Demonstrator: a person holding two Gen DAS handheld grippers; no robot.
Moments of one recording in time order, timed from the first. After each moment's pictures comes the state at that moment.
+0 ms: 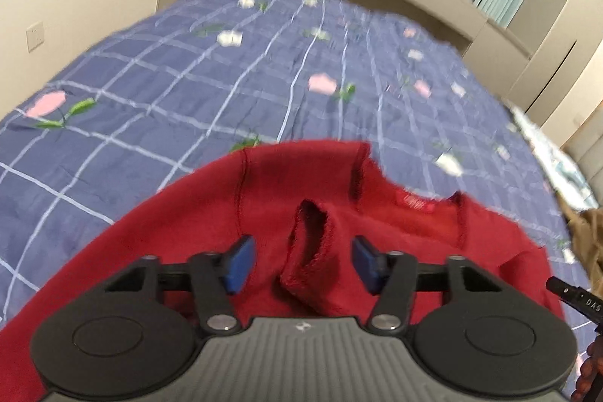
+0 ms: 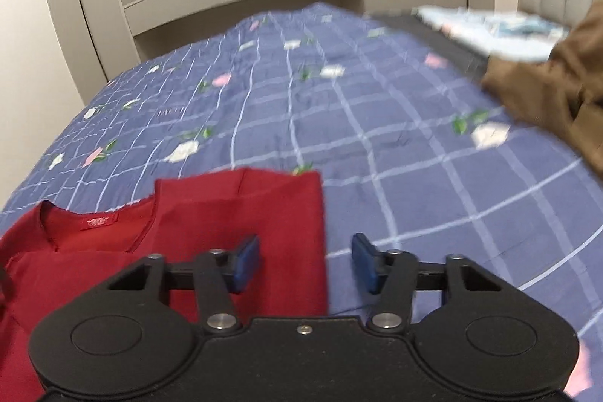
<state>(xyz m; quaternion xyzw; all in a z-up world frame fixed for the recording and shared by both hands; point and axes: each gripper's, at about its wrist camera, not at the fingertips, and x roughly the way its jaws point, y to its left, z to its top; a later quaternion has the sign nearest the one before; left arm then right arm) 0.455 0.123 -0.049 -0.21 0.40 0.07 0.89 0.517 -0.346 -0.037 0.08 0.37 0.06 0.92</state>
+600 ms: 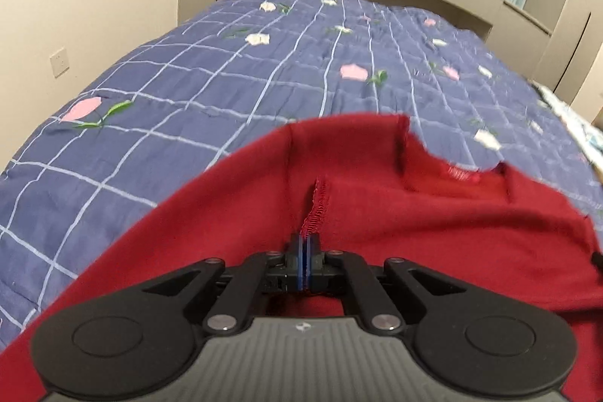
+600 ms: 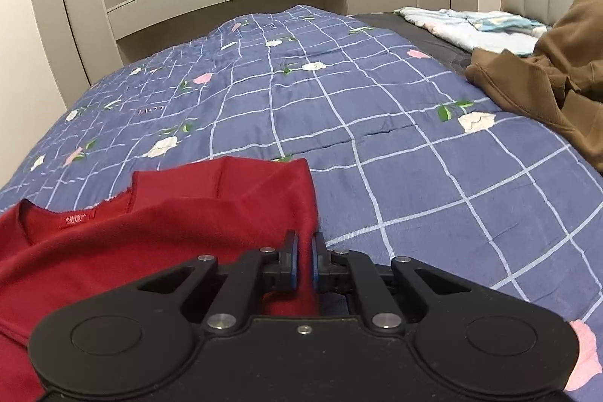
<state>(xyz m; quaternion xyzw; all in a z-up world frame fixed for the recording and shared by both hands) 0.429 0.118 -0.064 -0.14 0.40 0.12 0.90 0.517 -0.341 -0.051 0.06 0.36 0.02 0.93</state>
